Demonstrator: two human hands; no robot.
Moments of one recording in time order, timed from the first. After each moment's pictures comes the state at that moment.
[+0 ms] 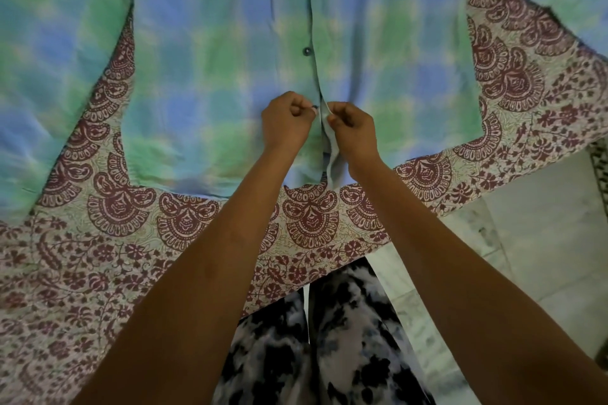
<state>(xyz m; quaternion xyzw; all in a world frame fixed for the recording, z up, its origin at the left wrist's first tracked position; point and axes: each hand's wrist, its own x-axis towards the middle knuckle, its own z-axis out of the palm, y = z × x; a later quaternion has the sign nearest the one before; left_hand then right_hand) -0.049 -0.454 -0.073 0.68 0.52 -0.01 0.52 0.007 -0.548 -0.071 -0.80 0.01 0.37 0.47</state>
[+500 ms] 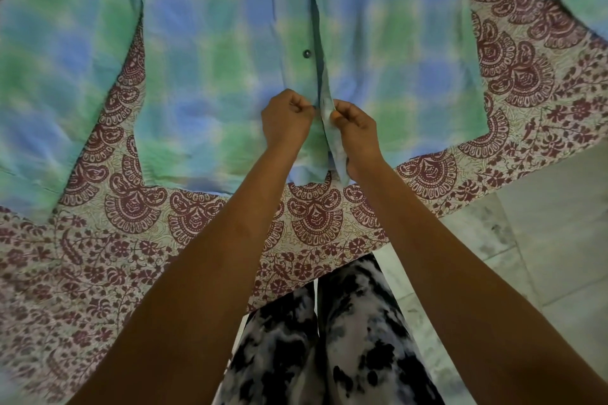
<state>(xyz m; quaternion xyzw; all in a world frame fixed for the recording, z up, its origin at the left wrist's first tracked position) -0.043 -0.451 -0.055 0.65 0.55 -0.03 0.52 0.003 -0.545 -0.056 -0.69 0.10 0.41 0.59</state>
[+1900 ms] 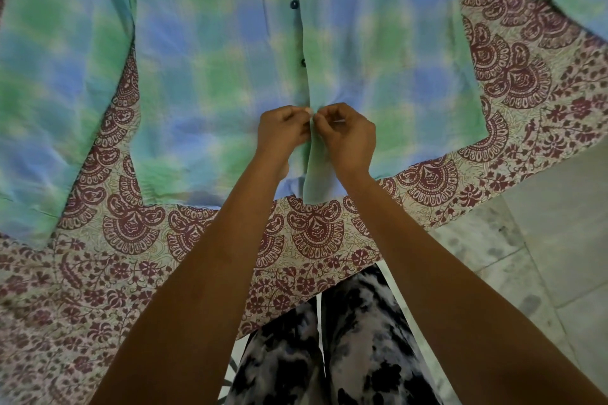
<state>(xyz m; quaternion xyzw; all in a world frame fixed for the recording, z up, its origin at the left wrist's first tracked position) -0.042 -0.448 -0.046 0.49 0.54 -0.02 0.68 0.002 -0.539 -0.062 -0.87 -0.06 0.24 0.43</state>
